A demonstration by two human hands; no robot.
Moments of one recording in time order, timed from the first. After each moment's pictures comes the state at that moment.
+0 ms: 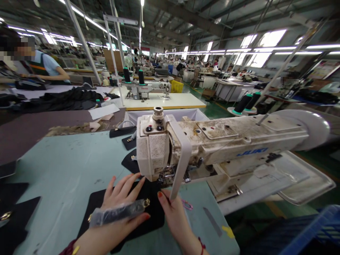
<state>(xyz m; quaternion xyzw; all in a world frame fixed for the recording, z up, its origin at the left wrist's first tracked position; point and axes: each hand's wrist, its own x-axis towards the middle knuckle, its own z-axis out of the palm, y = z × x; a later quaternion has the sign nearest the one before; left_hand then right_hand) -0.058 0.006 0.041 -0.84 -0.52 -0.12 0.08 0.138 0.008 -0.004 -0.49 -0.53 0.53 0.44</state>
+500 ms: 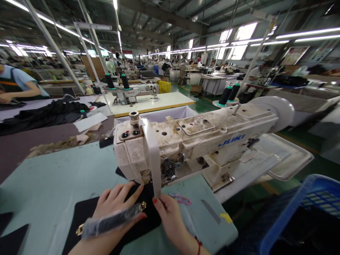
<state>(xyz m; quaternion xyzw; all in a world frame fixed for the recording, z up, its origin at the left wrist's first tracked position) -0.054 0.020 0.060 -0.85 -0.52 -0.01 0.07 0.128 -0.003 -0.012 -0.49 -0.47 0.56 0.48</state>
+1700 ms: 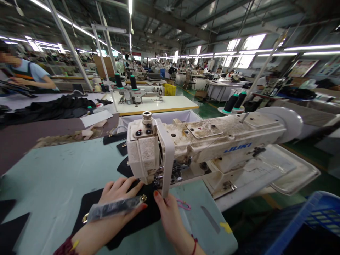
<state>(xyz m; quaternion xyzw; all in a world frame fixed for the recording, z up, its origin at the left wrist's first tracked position) -0.047 0.029 0.079 -0.84 -0.53 -0.04 -0.02 0.123 0.011 -0.009 -0.50 -0.44 0.57 0.48</state>
